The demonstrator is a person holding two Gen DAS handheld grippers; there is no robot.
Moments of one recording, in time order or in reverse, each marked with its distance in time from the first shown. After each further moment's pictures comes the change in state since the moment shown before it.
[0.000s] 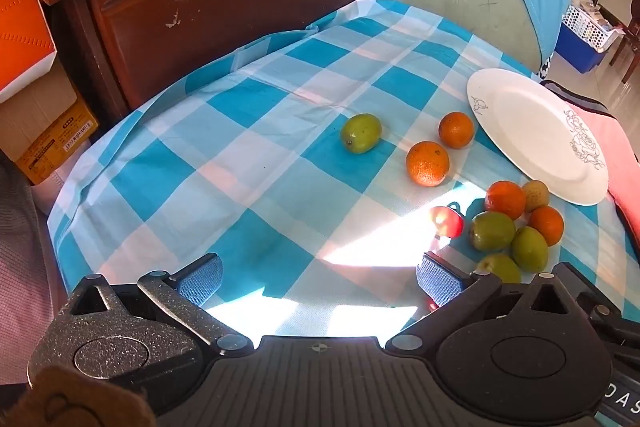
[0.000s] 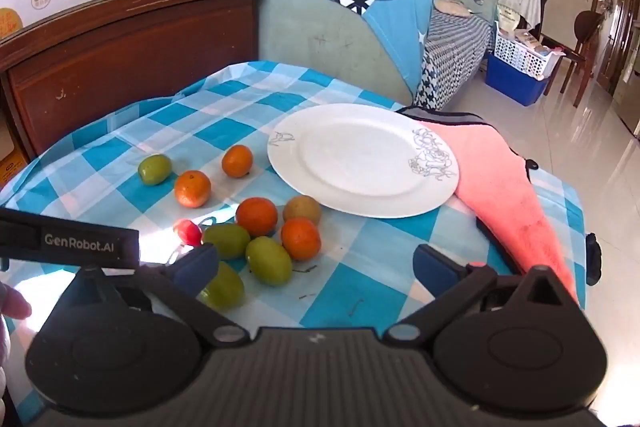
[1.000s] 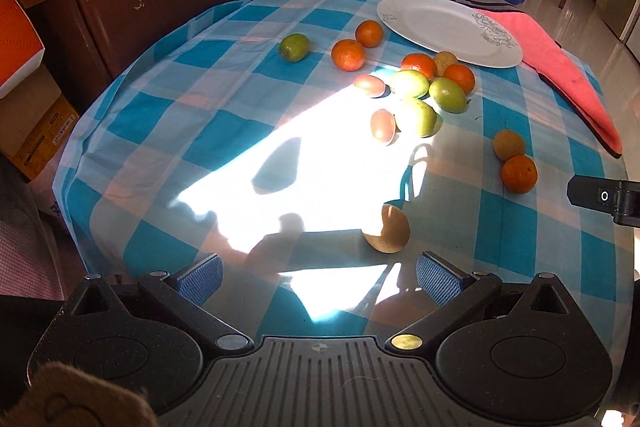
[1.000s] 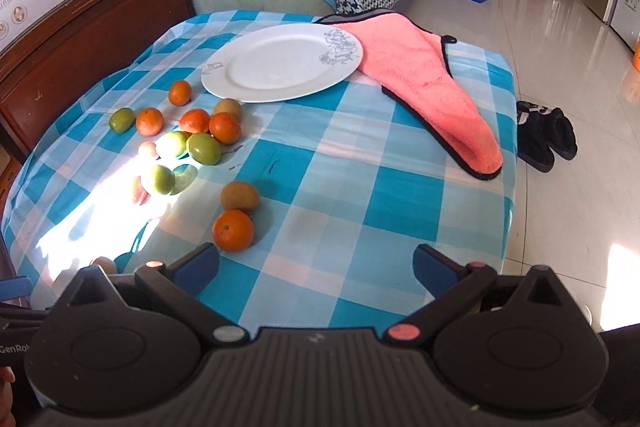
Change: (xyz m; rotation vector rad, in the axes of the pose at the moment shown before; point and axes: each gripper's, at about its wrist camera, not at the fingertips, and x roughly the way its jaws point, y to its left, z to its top) left arm -0.057 -0.005 -0.078 0.225 0.060 -0.086; right arm -0.078 -0.076 -0.090 0.233 0.211 -0.024
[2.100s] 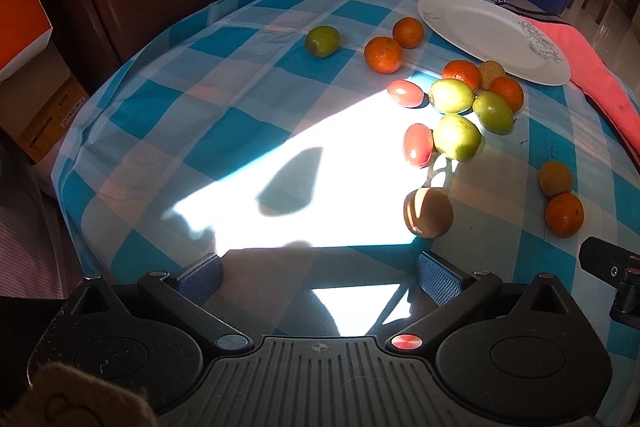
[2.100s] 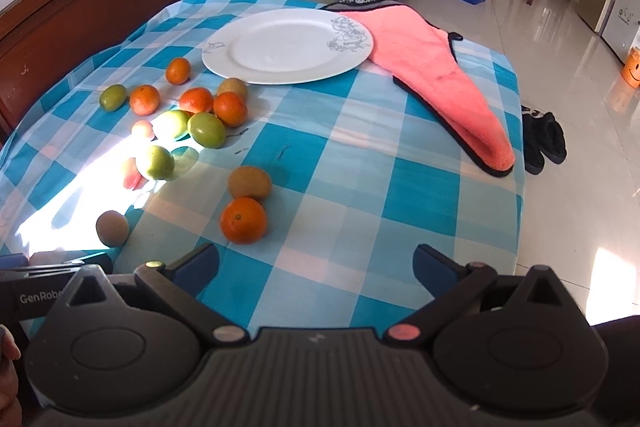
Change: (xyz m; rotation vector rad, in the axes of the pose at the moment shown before) left arm 0.031 0.000 0.019 -0.089 0.022 0.073; right arm 0.017 0.026 -0.003 -0.044 0.024 -0.072
